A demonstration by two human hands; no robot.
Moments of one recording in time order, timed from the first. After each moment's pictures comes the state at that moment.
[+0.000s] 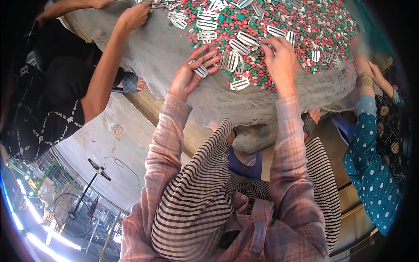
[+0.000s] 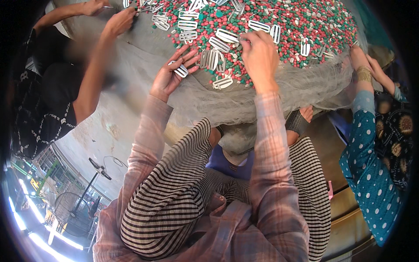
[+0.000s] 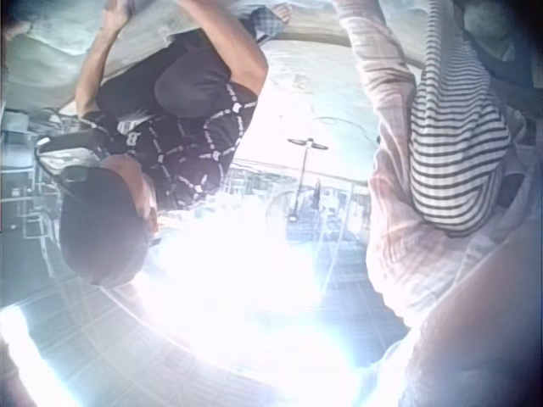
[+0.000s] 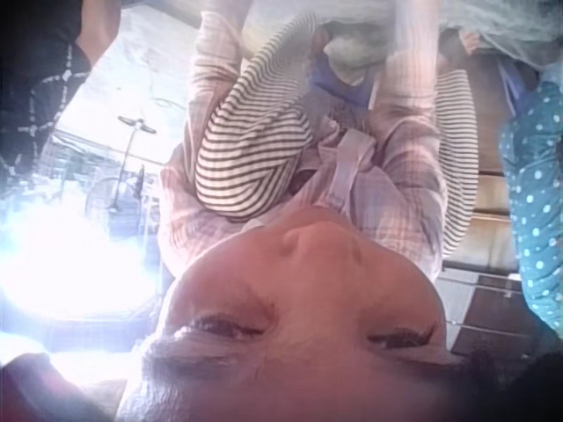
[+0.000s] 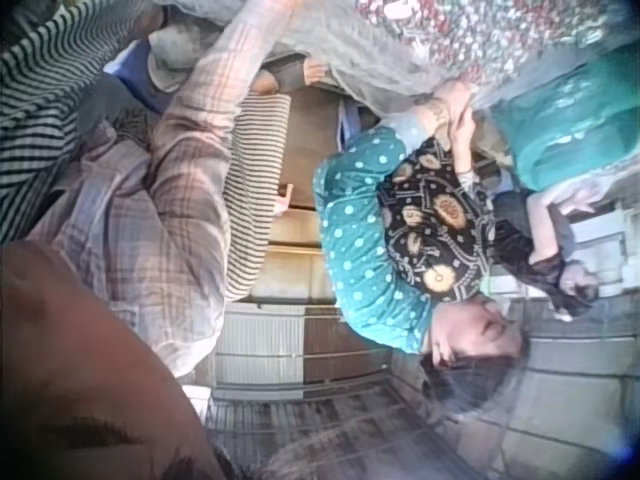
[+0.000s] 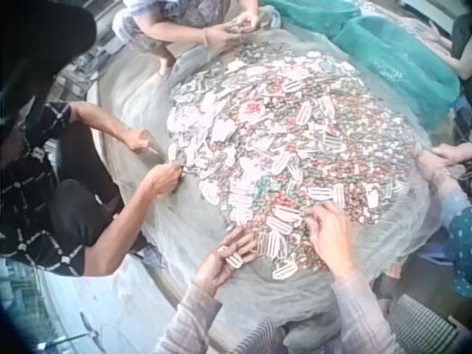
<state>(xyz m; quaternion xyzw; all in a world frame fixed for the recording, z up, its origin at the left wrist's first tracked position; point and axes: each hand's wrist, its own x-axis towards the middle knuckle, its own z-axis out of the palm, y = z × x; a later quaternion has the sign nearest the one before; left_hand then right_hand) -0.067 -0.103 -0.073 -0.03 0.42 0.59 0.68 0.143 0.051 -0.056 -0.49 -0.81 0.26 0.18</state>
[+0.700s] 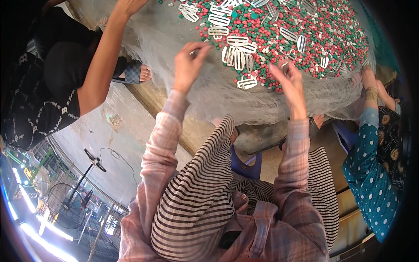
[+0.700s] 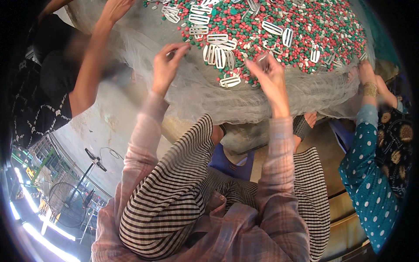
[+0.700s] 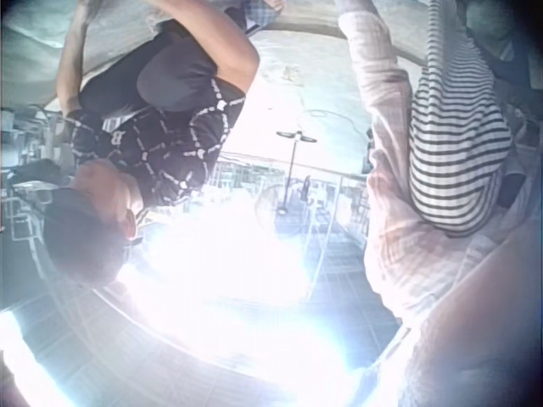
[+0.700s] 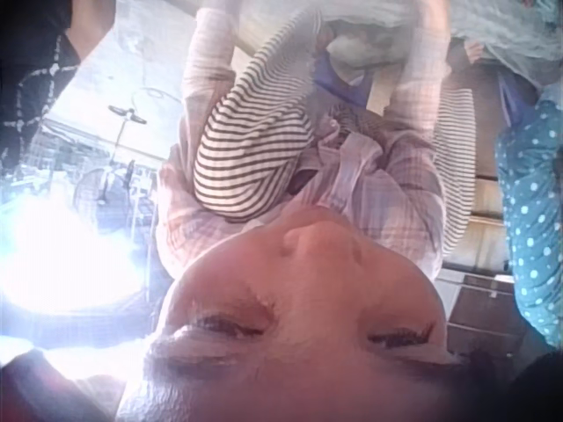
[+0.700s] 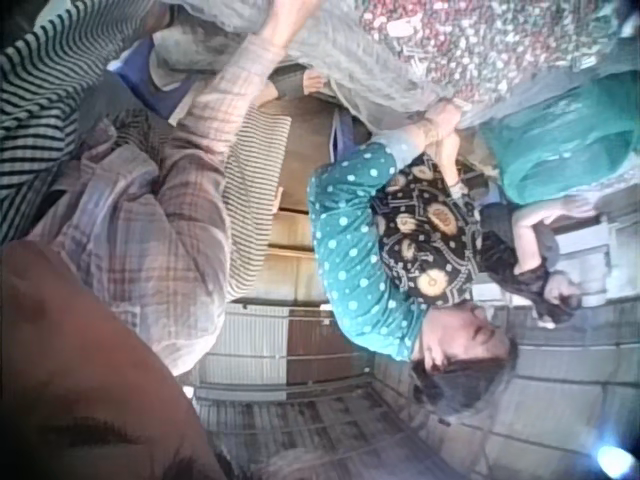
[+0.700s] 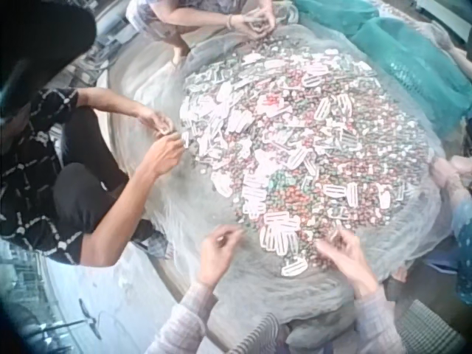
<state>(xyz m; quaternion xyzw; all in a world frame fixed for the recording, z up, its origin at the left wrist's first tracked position) -0.075 -0.107 -0.078 0.37 0.77 0.45 0.27 0.168 0.017 -0.058 -0.53 -0.55 0.64 0.12</state>
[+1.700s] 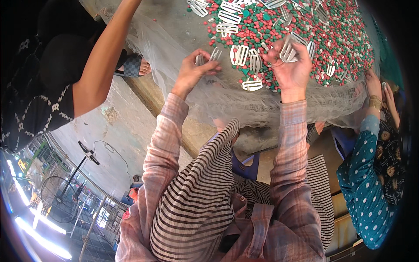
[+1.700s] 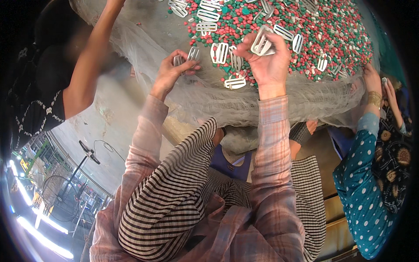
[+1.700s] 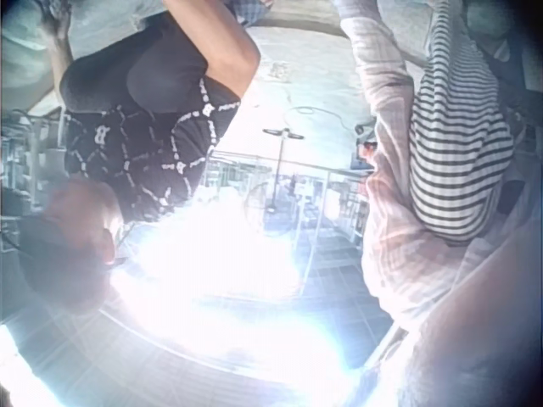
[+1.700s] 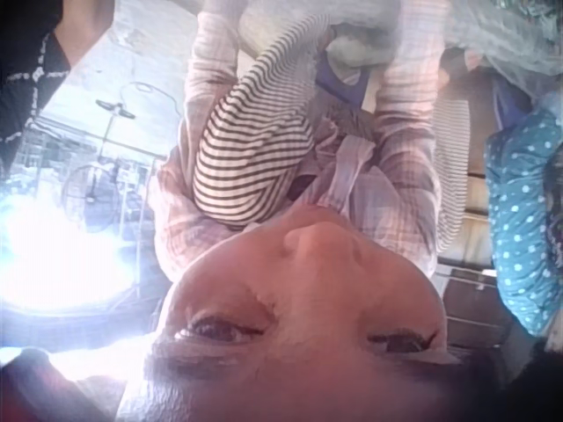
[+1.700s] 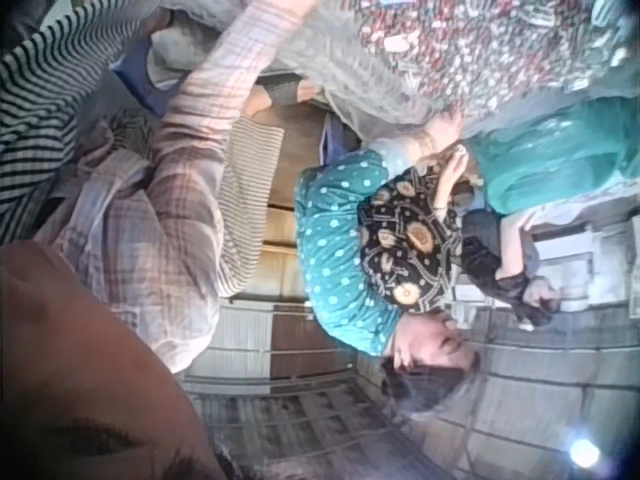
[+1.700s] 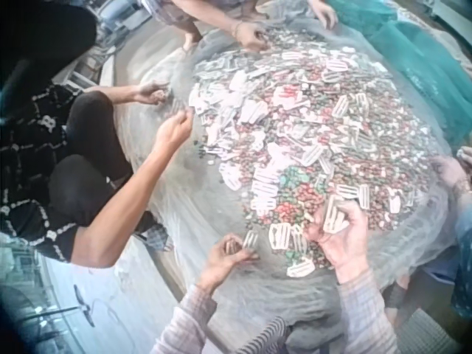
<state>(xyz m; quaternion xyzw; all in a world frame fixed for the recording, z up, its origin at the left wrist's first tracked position) -0.076 -0.131 -0.070 0.08 0.67 0.48 0.55 0.110 0.044 -0.056 -0.26 -0.12 0.91 0.31</state>
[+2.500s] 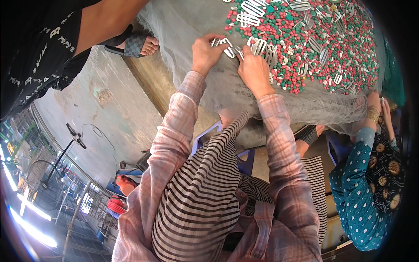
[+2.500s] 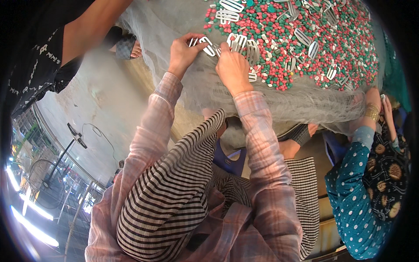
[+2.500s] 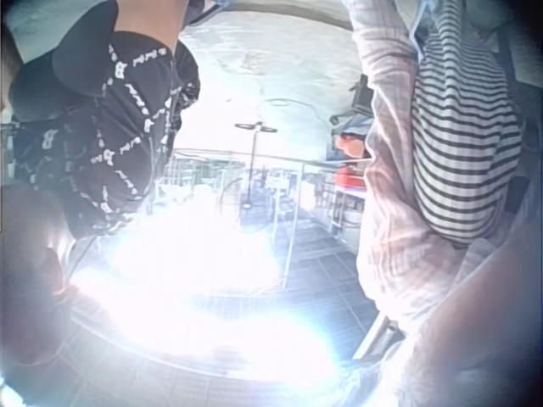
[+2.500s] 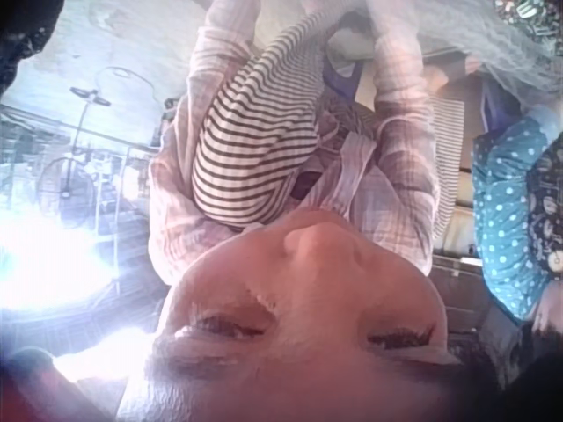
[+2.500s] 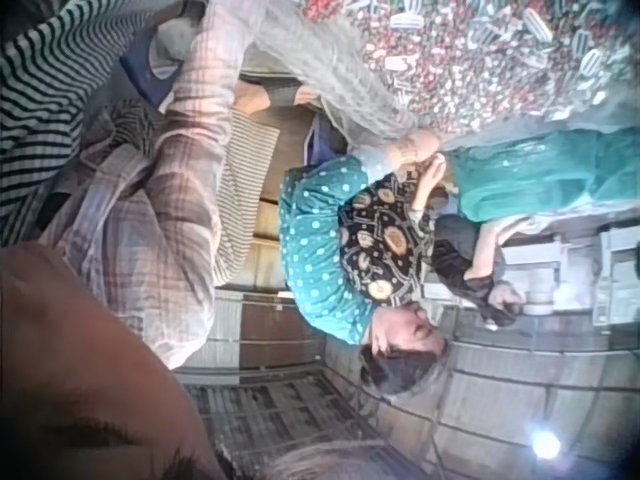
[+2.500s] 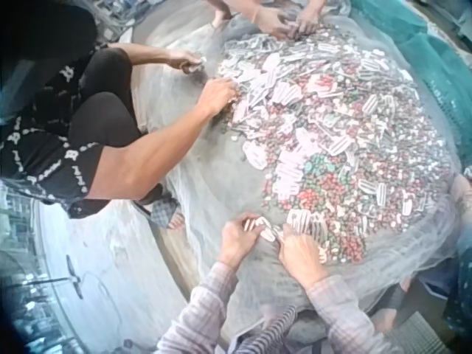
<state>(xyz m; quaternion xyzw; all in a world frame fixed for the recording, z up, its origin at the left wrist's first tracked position) -0.077 -0.137 -0.103 0.17 0.86 0.35 0.33 0.056 -0.053 -0.085 -0.35 -0.87 0.34 -0.04</state>
